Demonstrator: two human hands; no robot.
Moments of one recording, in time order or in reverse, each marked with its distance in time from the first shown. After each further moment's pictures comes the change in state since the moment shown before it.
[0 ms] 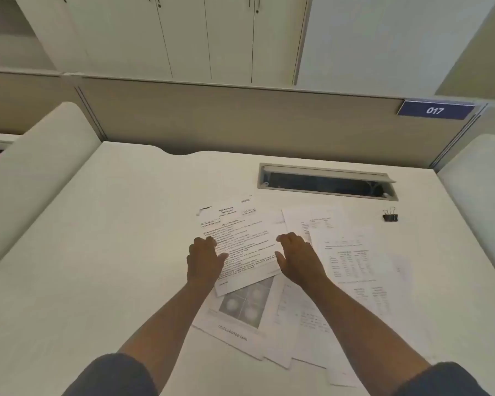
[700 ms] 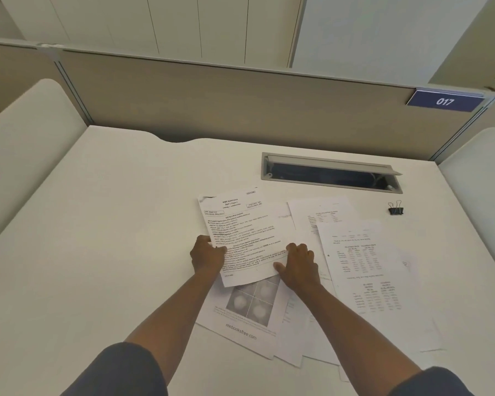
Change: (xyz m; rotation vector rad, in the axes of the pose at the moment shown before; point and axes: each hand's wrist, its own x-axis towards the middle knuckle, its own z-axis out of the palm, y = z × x) left_hand 0.034 -0.021 0.009 -0.503 -0.068 -0.424; right_hand 0.004 -0.038 0.038 0.160 -0.214 0.481
